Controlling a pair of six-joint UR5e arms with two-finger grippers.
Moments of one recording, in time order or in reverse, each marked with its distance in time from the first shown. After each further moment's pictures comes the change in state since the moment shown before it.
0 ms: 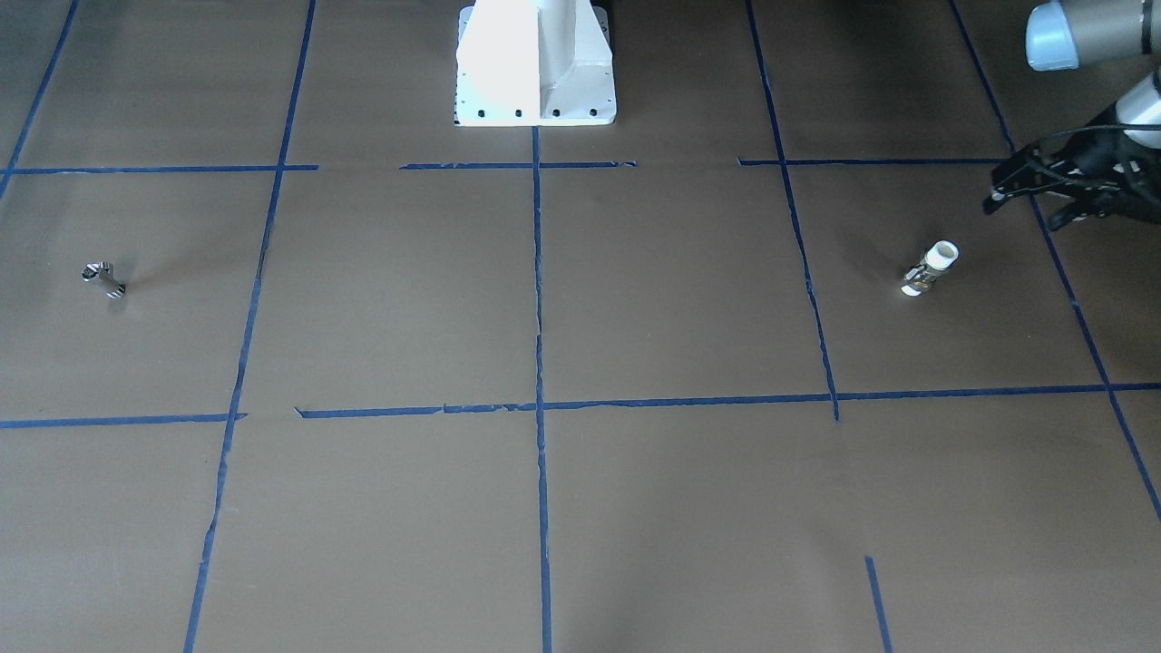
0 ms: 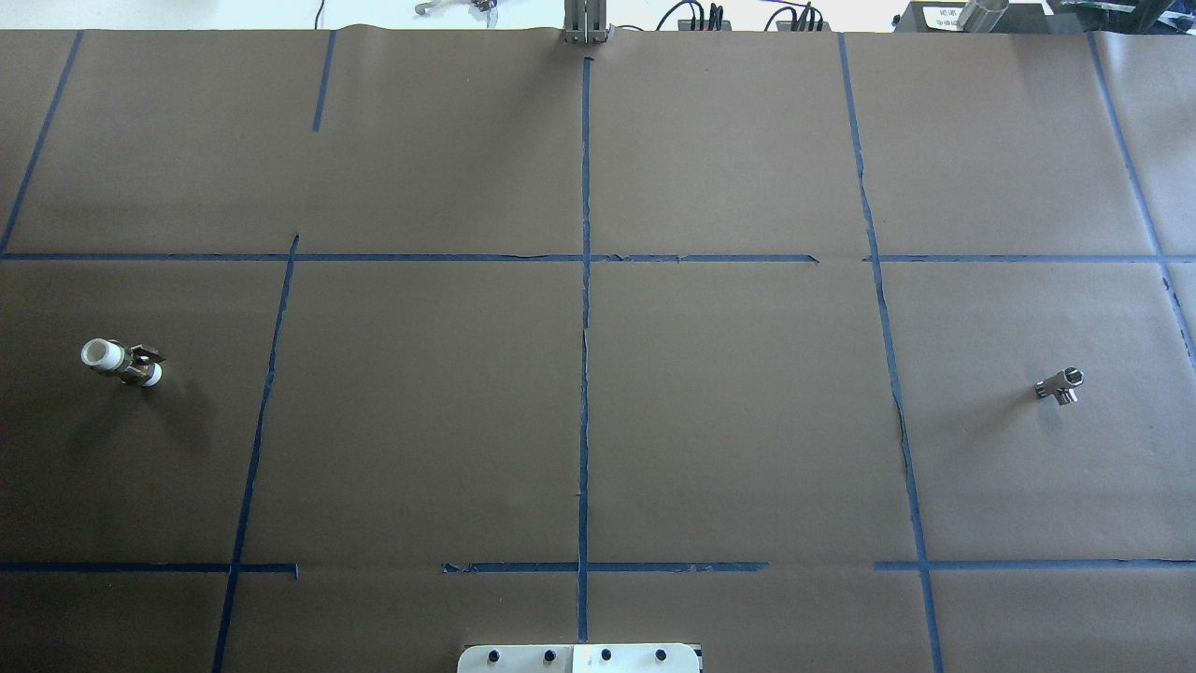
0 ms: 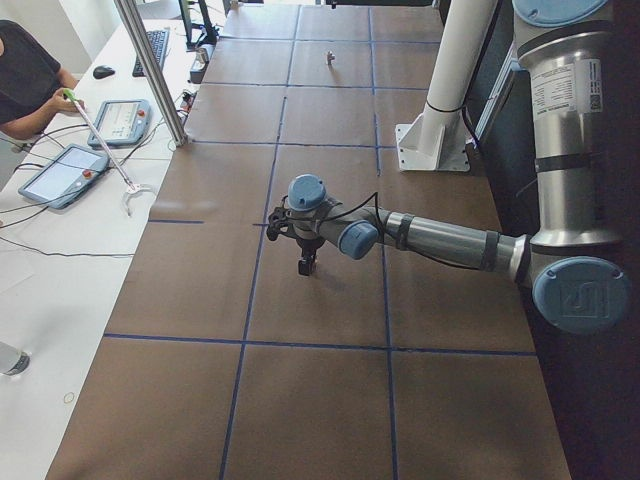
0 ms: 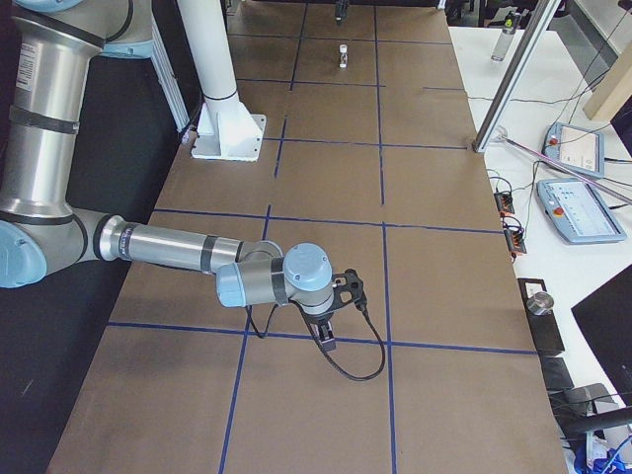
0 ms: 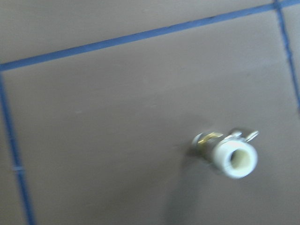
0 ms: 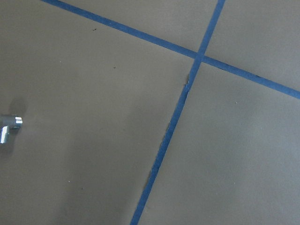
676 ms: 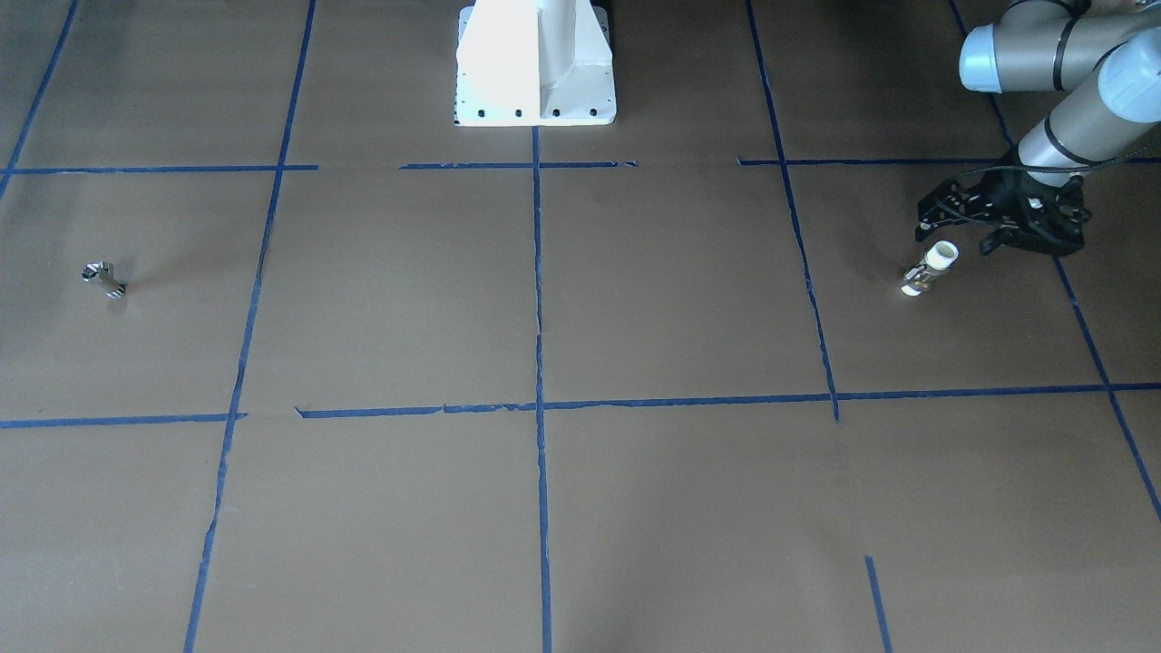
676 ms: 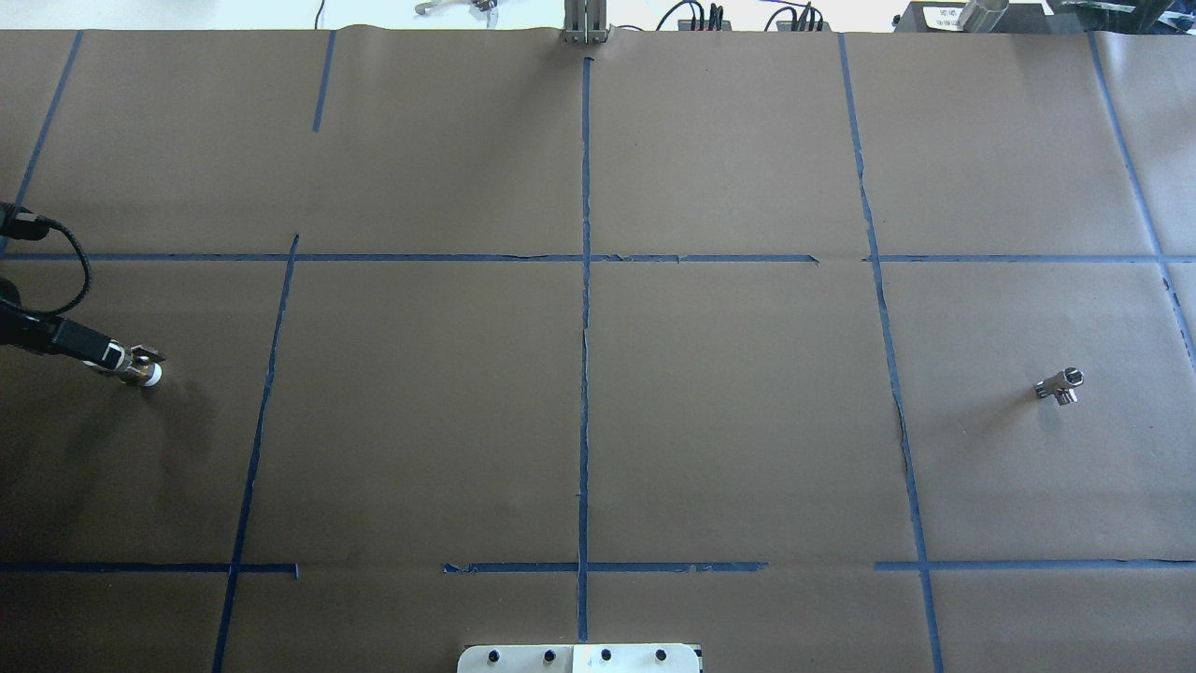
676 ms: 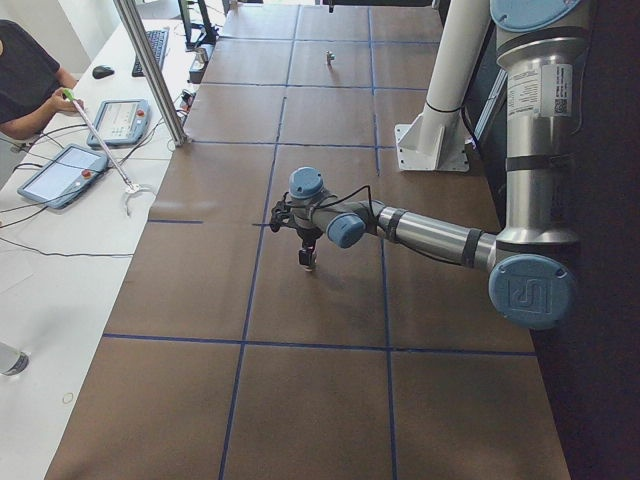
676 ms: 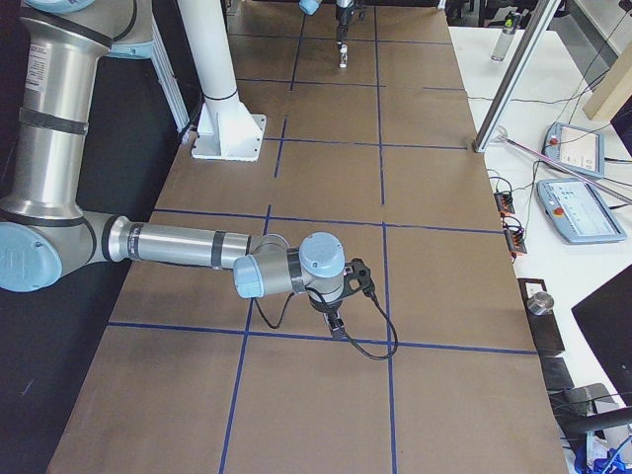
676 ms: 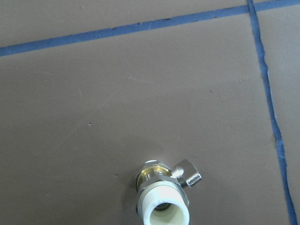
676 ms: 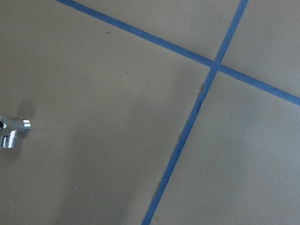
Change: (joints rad) left arm 0.133 -0.057 0.051 -0.015 0.108 -0.078; right arm -0.029 0.014 -0.001 -0.002 -0.005 0.000
